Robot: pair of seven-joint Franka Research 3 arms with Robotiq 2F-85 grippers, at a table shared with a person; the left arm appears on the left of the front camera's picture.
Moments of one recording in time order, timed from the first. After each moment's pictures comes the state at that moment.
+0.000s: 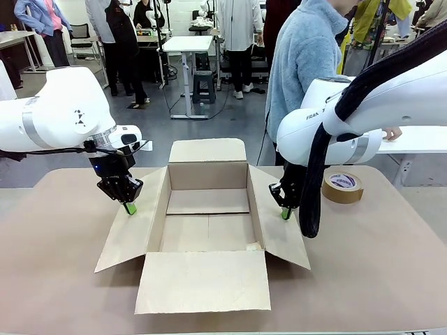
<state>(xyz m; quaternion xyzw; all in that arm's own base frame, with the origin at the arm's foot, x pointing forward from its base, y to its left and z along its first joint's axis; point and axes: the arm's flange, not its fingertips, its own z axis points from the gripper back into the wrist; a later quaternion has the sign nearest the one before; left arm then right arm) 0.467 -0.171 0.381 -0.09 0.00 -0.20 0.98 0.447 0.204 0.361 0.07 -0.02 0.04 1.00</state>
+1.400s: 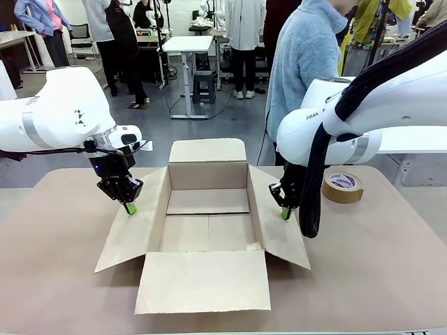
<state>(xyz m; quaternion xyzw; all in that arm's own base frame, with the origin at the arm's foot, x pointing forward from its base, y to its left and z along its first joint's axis) 0.467 -0.171 0.381 -0.09 0.00 -0.20 0.98 0.447 0.204 0.361 0.07 -0.02 0.04 1.00</state>
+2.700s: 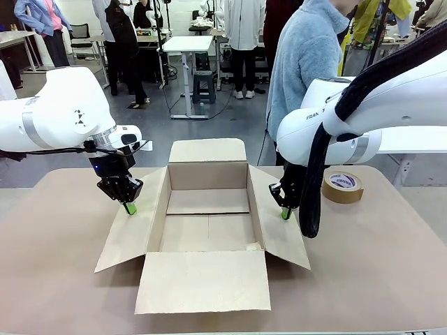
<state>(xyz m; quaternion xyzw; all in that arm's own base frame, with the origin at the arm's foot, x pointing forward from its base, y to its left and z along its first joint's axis) 0.467 -0.171 0.381 -0.09 0.00 -0.20 0.98 0.447 0.204 0.361 0.07 -0.02 0.04 1.00</state>
